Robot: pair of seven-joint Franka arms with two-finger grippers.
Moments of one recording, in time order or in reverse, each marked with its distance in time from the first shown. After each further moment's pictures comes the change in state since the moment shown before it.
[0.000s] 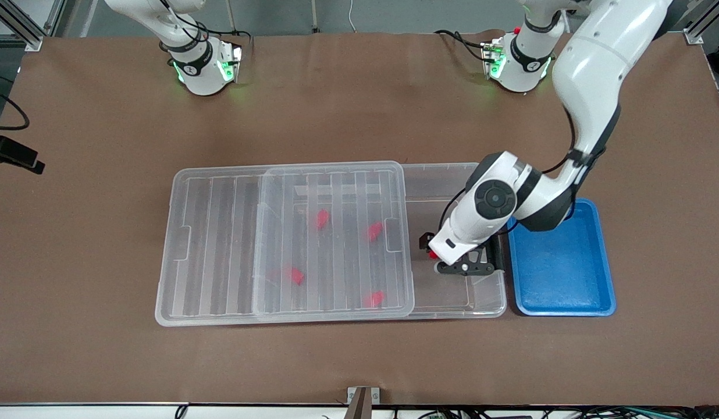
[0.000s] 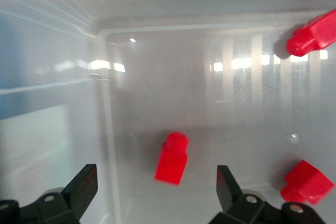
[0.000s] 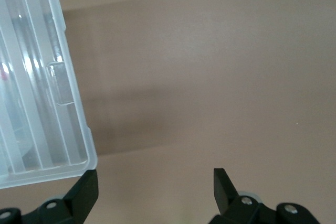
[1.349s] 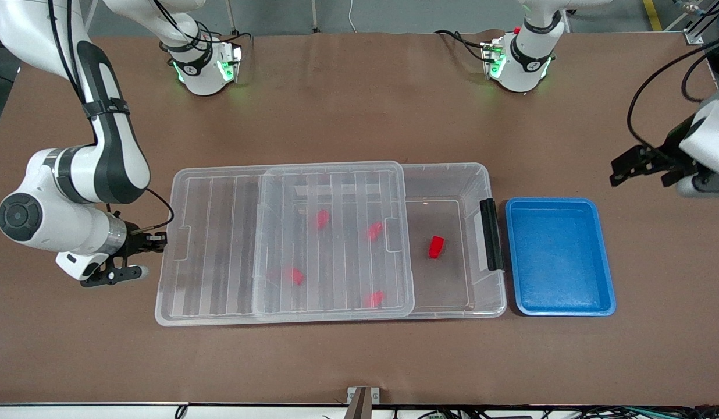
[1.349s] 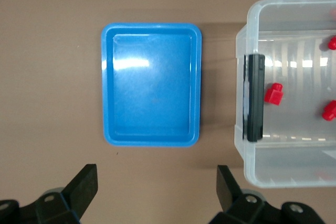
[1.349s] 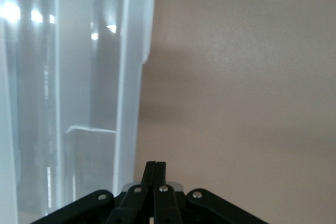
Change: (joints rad) left arm -0.012 -0.598 0.524 -0.006 -0.375 -0.484 0.589; right arm 0.069 0.371 0.148 -0.136 0.093 0.444 -0.093
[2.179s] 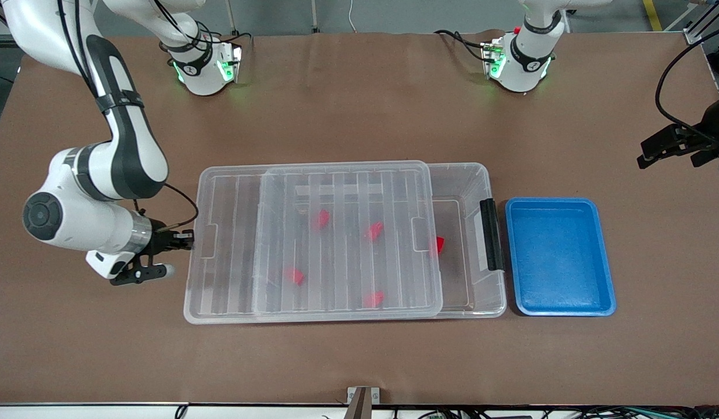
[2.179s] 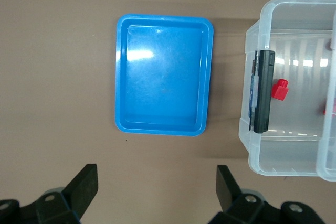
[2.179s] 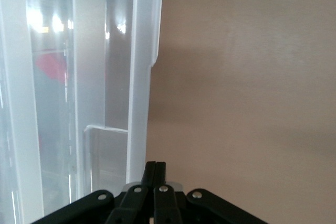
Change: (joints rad) left arm -0.008 0.039 0.055 0.099 -0.004 -0.095 0.004; right arm 0.017 0.018 0.091 0.021 0.097 -0.003 0.093
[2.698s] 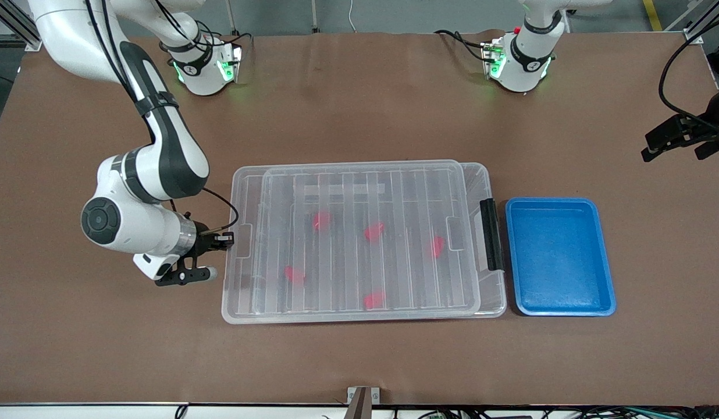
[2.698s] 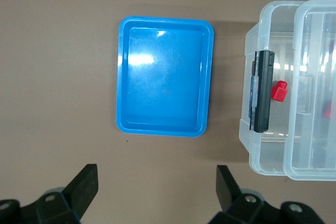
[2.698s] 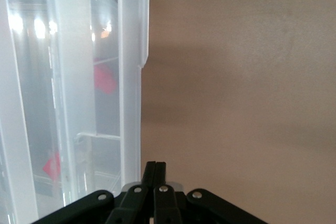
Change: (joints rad) left arm 0.000 -0.064 0.003 -0.073 -0.001 0.040 0.000; right arm 0.050 0.058 0.052 0.051 0.000 0.022 0.134
